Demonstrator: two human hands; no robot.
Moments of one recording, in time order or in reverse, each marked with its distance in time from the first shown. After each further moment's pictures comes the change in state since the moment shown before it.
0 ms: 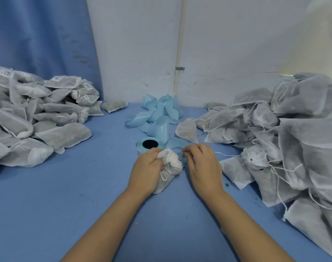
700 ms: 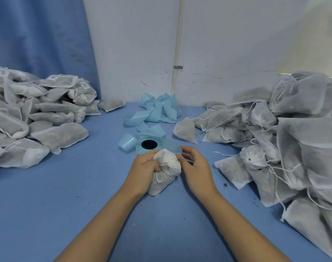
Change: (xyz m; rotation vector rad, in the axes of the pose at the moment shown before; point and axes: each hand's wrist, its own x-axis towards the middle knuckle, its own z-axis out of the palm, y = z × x) left_hand 0.001 -0.005 -0.005 -0.258 -0.132 0.015; right_hand -0.002 -0.009 0.007 0.826 -0.152 0.385
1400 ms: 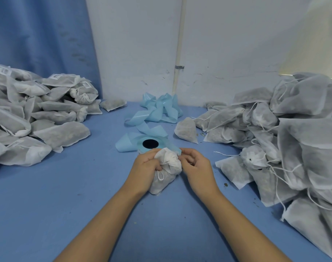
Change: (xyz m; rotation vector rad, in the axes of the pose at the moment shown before) left_hand 0.000 0.003 0.001 0.019 0.005 0.000; right_hand -0.001 0.004 0.000 0.136 -0.031 0.048
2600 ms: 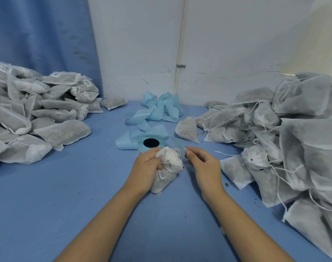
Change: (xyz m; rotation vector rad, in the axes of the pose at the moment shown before) left_hand -0.002 0.003 0.000 0.057 0.032 -0.060; right_hand 0.002 -0.004 -0.007 0.077 0.176 0.019
